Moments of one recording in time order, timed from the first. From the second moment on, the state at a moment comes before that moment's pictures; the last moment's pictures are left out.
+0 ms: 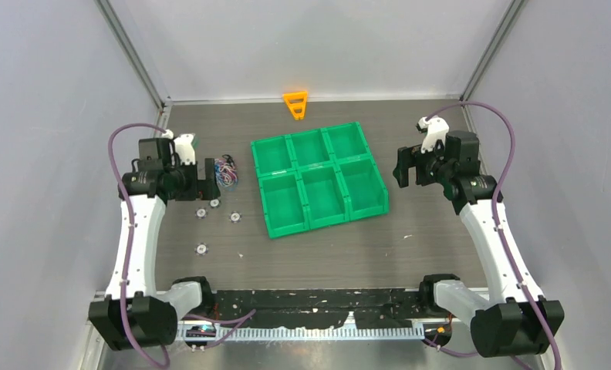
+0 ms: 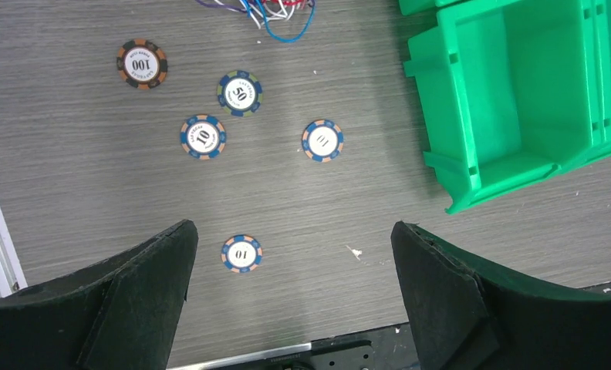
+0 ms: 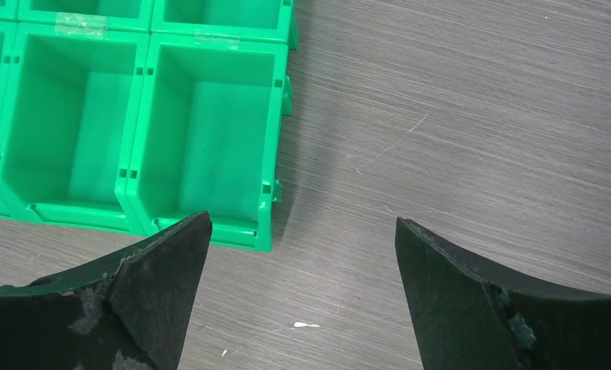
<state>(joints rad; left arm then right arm) 0.11 1.07 1.12 -0.97 0.25 0.07 0.04 1.02 0.98 -0.57 -0.24 -0.13</state>
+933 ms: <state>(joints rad) 0.11 2.00 1.59 -0.82 0.26 -0.17 0.04 1.23 1.12 -0.69 -0.42 -0.16</state>
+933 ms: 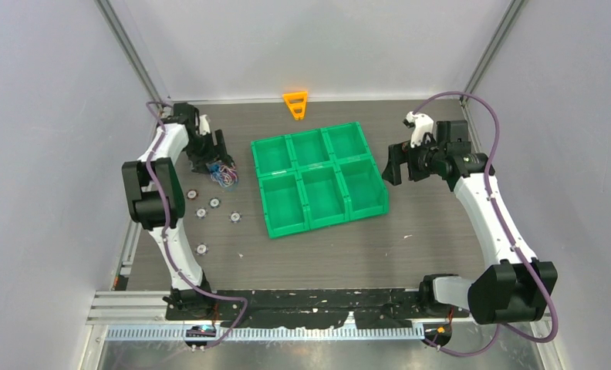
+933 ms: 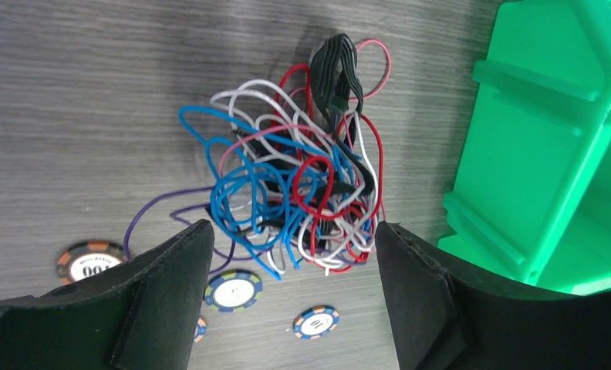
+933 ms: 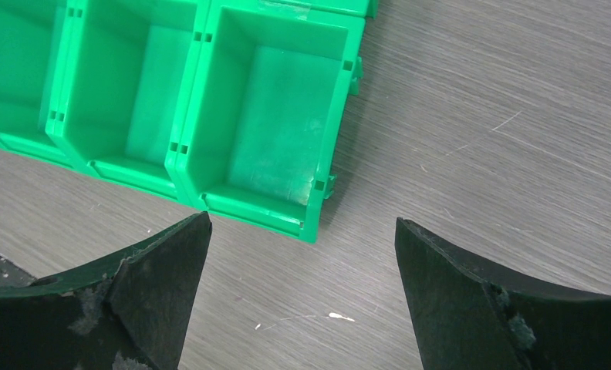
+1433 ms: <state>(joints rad) 0.11 1.98 1.55 -0.82 0.40 -0.13 0.05 1.37 1.28 -0.79 -0.61 -0.19</state>
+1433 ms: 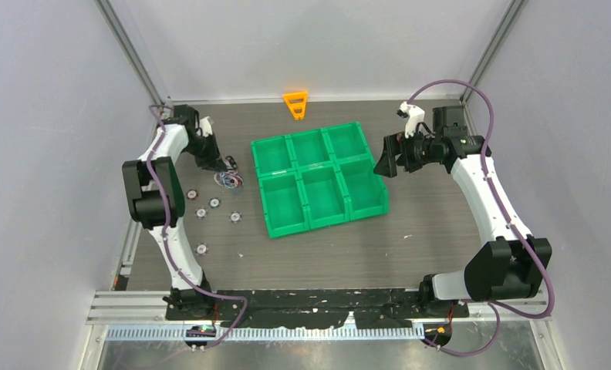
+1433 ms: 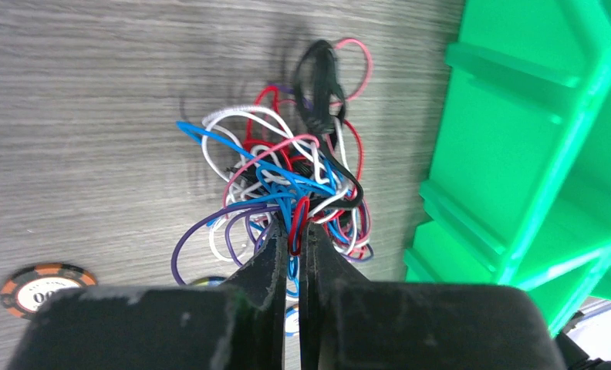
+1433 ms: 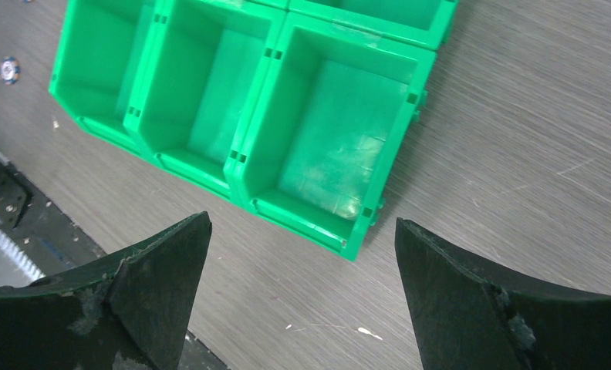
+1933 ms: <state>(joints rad) -0.30 0.93 1.08 -0.69 0.84 0.12 0.08 1.20 1.31 -1.03 -0.90 -0.37</state>
